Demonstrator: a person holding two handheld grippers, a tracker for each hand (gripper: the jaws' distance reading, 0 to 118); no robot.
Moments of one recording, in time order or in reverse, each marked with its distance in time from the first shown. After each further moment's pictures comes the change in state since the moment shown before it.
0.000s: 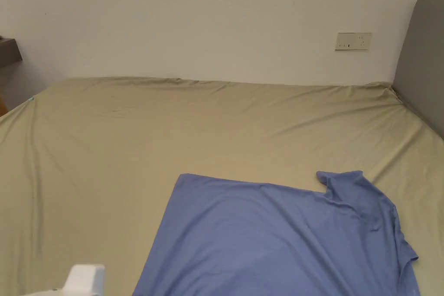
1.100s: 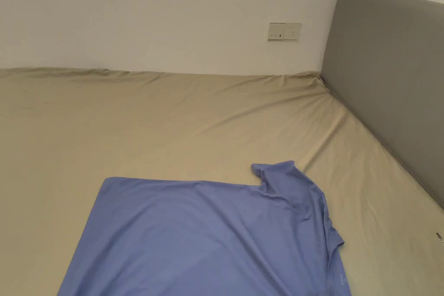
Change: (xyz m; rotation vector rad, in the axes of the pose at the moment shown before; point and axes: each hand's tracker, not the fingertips) left arm 0.006 -0.007 -0.005 -0.033 0.012 0.071; right arm 0.023 -0.073 -0.073 -0.645 0.218 0.066
